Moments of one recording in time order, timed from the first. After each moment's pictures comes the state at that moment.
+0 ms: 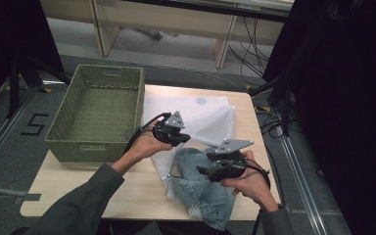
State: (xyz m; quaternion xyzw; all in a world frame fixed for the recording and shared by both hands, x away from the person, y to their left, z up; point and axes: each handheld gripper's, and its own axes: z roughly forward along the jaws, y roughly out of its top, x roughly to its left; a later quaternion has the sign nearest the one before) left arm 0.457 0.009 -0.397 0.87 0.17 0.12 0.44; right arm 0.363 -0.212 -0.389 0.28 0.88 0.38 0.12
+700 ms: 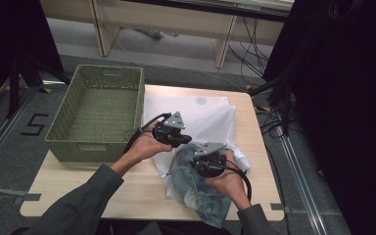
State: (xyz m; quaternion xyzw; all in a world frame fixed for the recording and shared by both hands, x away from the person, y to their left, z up) left arm 0.448 0.010 -0.388 0.87 0.17 0.10 0.46; right arm 0.385 -0.181 -0.422 0.30 0.88 0.32 0.19
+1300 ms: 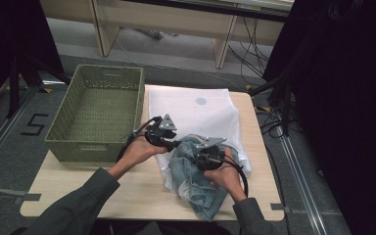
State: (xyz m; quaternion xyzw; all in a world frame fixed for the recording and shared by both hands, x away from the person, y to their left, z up) left arm 0.458 0.025 -0.424 0.87 0.25 0.16 0.39; right arm 0.413 -0.184 -0.455 0.35 0.87 0.32 0.15
